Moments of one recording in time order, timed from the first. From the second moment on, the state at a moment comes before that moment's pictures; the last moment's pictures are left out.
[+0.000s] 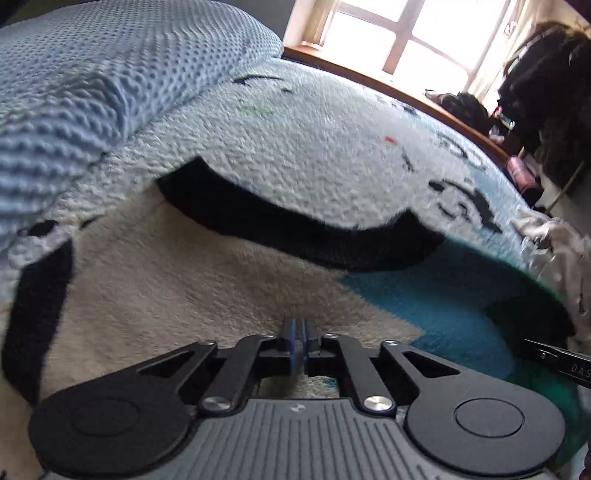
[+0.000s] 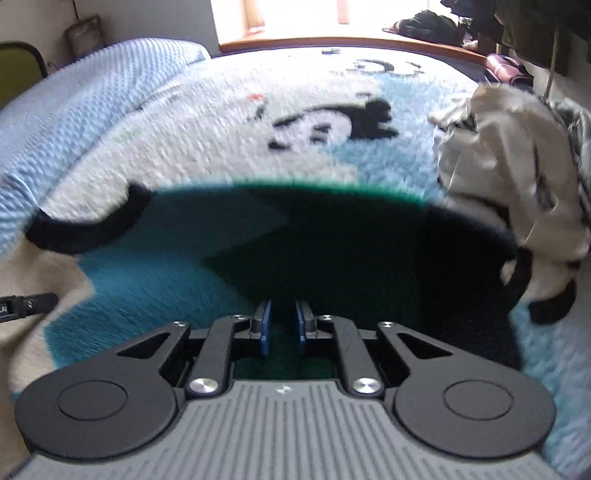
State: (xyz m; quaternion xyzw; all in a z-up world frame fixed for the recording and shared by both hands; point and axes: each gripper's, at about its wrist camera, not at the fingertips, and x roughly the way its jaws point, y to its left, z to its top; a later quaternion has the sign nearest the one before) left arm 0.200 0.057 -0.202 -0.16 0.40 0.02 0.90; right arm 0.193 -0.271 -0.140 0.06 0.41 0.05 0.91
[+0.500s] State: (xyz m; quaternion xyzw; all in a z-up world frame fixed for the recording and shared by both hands) left arm 0.095 0.059 -0.213 -0.36 0.41 0.10 0.83; right arm 0.181 -0.417 -0.130 0.05 0.37 -0.01 0.93
